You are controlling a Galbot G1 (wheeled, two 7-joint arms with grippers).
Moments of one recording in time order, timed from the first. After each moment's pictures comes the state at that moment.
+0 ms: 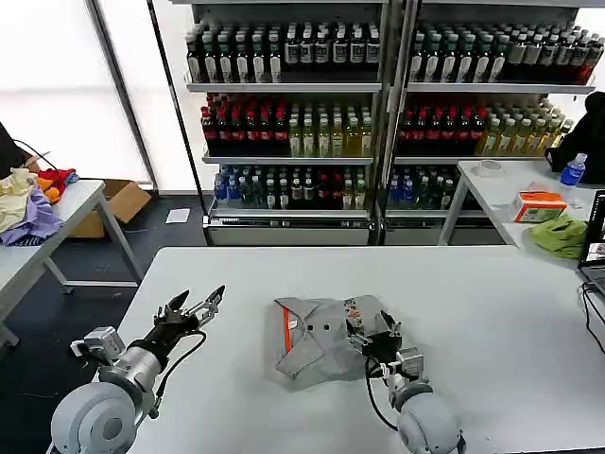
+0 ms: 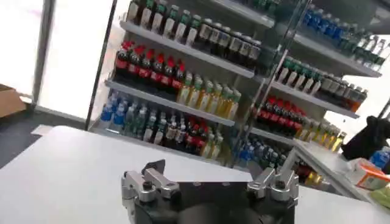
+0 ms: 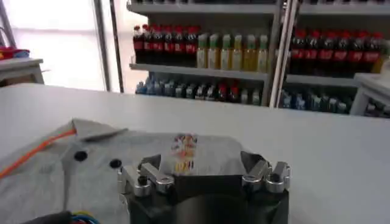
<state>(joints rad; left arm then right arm) 1.31 -1.07 -0.56 -2.16 -0.94 0.50 -0.19 -1.19 1.23 0.21 1.84 0.30 -0.36 0.14</state>
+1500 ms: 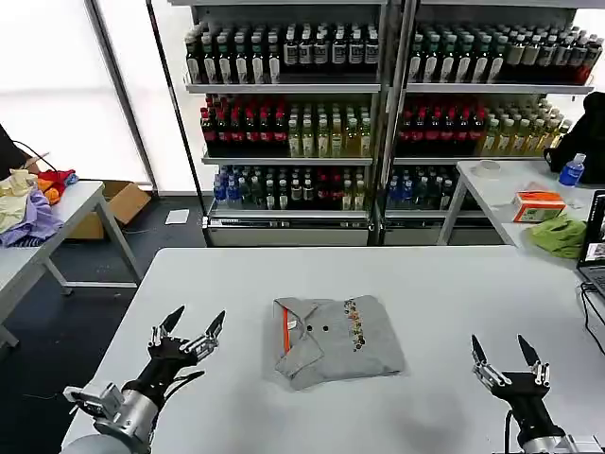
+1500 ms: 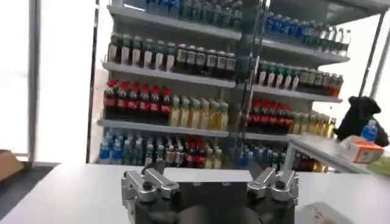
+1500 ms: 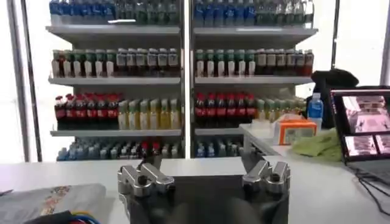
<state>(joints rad) 1.55 -1.16 -0.61 -2.21 -0.54 0.27 0.06 -1.74 1.29 0.87 2.12 0.42 0.00 -0.09</state>
